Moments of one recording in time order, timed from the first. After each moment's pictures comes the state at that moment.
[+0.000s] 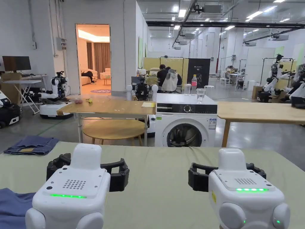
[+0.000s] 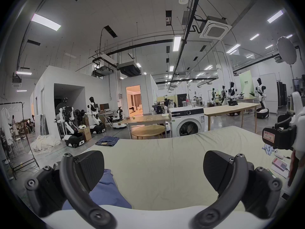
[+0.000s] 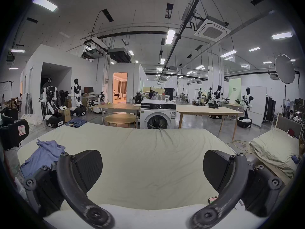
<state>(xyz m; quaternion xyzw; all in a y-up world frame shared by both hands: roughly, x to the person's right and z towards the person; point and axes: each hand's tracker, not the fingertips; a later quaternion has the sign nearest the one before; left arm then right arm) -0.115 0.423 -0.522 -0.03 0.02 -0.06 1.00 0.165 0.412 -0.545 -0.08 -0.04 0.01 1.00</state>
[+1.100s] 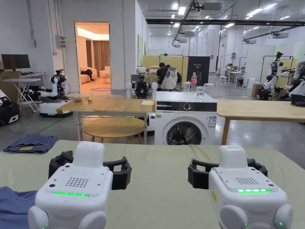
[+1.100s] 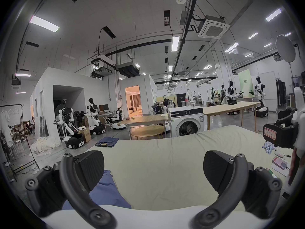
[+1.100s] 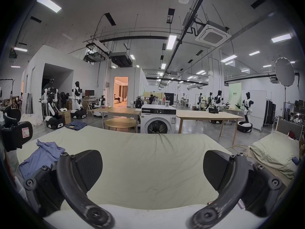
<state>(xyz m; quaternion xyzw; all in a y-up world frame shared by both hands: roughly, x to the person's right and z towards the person) -0.109 0.422 -0.522 -0.03 0.02 -0.06 1.00 0.164 0.414 -0.538 -0.06 -0.04 0.02 1.00</state>
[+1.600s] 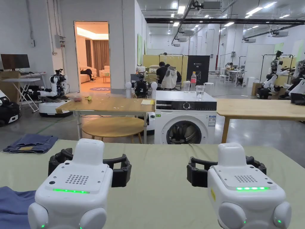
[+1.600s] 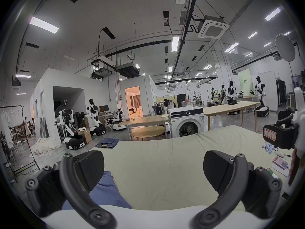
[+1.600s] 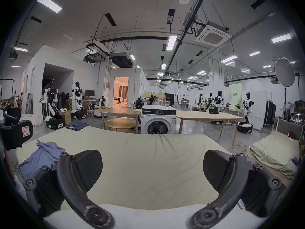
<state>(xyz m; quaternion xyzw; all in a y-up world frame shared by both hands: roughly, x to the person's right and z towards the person) -0.109 0.426 -0.524 -0.03 0.02 -0.07 1.00 0.163 0.416 -0.539 -0.05 -0.04 0.02 1.00</state>
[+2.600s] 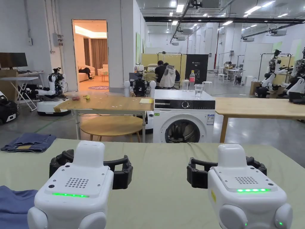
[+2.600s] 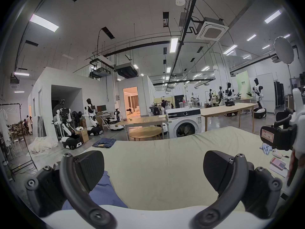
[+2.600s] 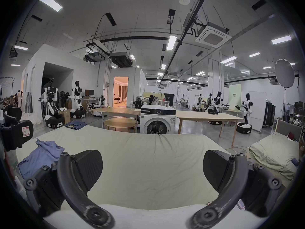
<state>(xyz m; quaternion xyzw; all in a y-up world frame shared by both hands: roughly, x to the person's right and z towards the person) -0.105 0.421 -0.522 -0.02 0.01 -0.06 1.00 0.165 0.413 -0.536 -0.06 -0.04 0.02 1.00</state>
